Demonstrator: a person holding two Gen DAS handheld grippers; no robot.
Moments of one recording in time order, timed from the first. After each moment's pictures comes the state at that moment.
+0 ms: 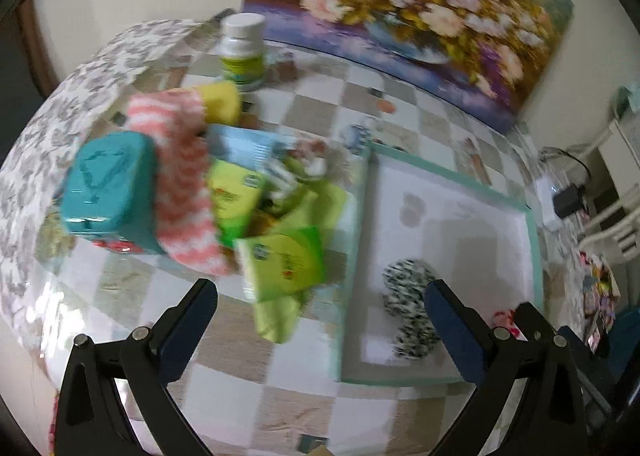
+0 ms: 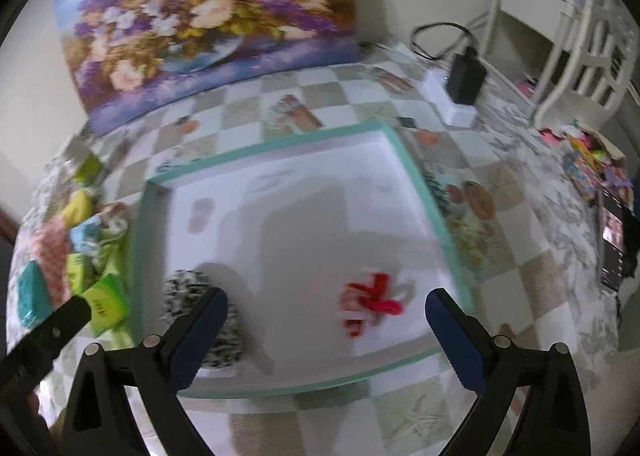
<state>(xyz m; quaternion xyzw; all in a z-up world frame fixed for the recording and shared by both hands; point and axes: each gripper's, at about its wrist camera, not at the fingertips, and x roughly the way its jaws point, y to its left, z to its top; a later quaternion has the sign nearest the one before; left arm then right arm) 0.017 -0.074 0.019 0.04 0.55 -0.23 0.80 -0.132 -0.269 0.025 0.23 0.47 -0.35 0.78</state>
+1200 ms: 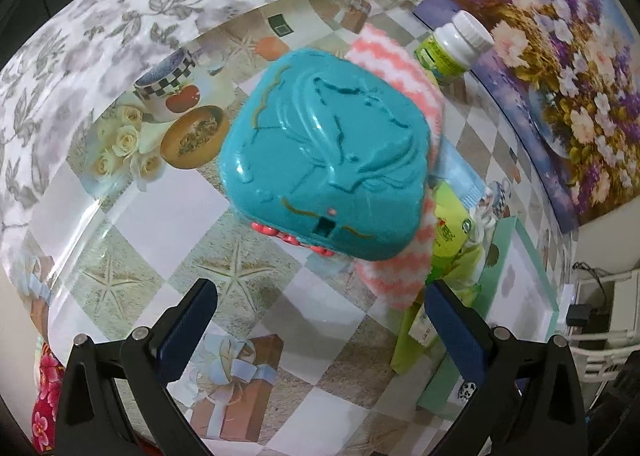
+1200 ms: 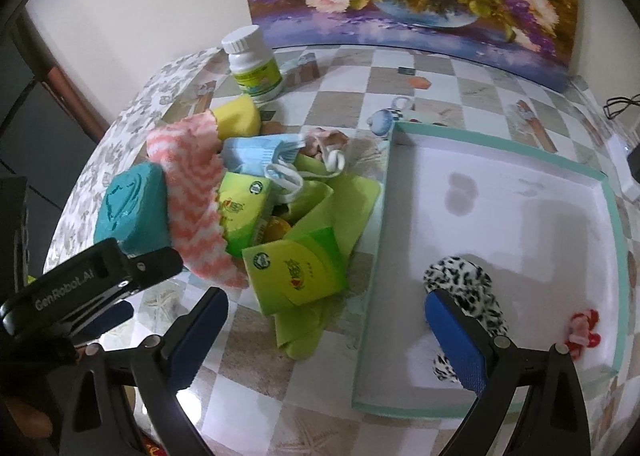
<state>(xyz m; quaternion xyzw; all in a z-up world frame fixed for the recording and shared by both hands) 0.100 0.048 -0.035 -0.13 0.64 -0.11 0.75 -0.007 -0.136 -0.005 0.18 0.51 -0.14 0.83</state>
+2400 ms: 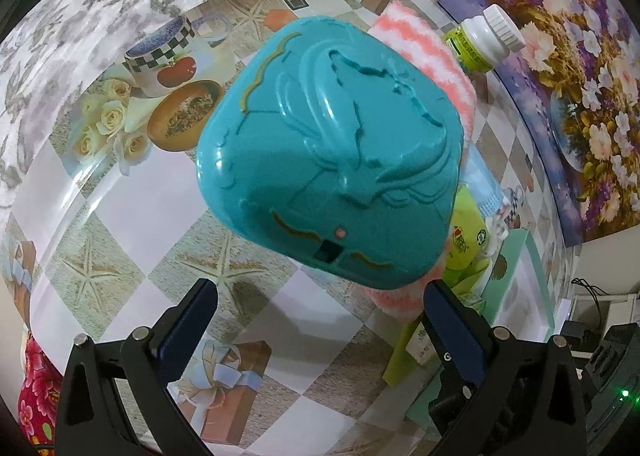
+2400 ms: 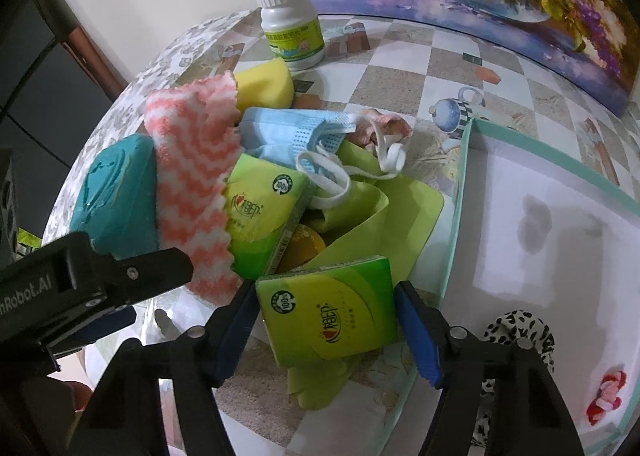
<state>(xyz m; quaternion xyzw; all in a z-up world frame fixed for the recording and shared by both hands) 0.118 0.033 -0.061 -0.15 0.67 -0.09 0.72 0.039 -0.129 -0.046 0.15 0.55 -0.07 0.82</state>
